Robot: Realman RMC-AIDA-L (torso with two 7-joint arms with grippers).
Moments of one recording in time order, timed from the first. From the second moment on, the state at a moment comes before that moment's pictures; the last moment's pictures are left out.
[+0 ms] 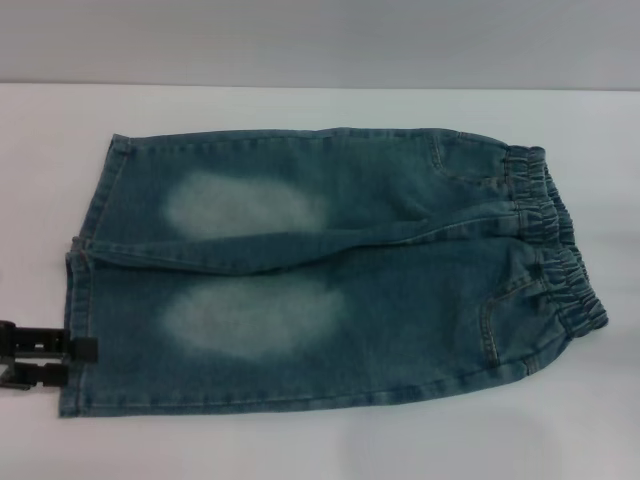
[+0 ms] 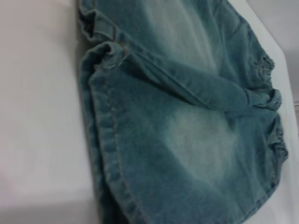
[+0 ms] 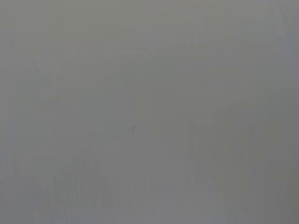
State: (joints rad) left arm -0.46 -1.83 0.55 0.58 2.37 1.78 -2.35; right arm 0.41 2.07 -0.54 -0.03 -0.57 -1.26 0.36
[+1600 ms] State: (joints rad) left arm -0.43 -1.84 0.58 0.58 2.41 1.74 -2.32; right arm 0.40 2.07 -0.55 -0.03 -0.57 -1.27 0.37
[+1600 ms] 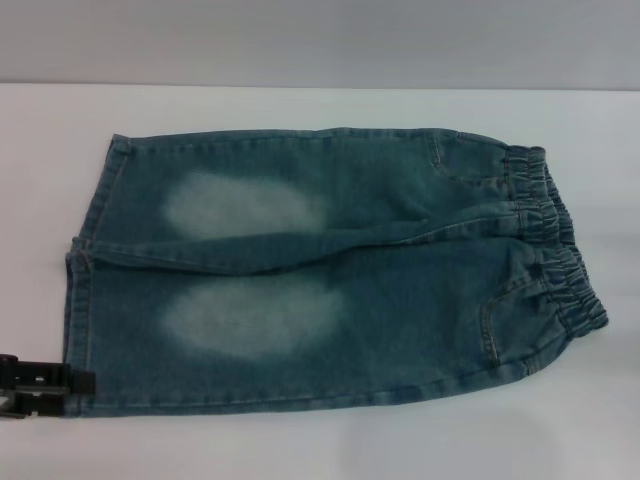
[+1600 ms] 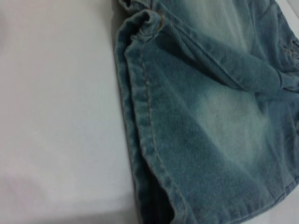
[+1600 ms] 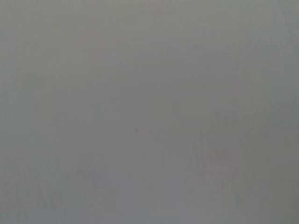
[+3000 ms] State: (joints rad) left arm -0.44 -1.85 0.60 0.56 2.41 1.71 -2.30; right arm 0.40 2.08 -0.56 -0.03 -0.57 -1.27 0.37
